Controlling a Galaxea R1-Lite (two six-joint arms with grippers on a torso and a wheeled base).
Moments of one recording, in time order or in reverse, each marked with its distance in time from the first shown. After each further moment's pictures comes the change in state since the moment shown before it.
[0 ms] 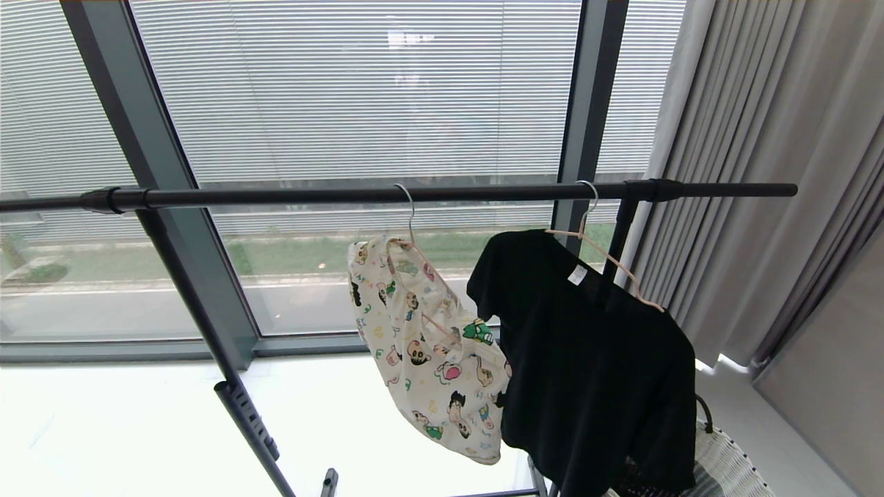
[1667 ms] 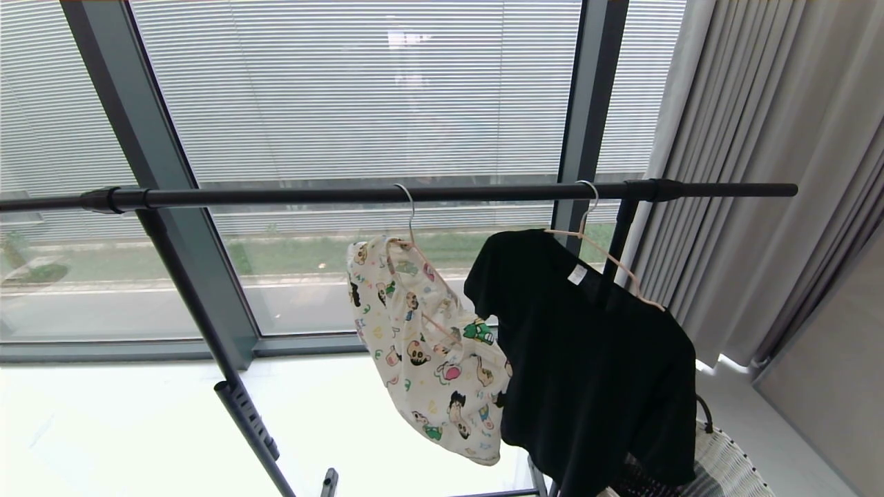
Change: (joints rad) left arm 0.000 0.000 0.000 0.003 0.001 -0.009; right arm 0.000 -0.002 0.000 0.051 0.173 -0.022
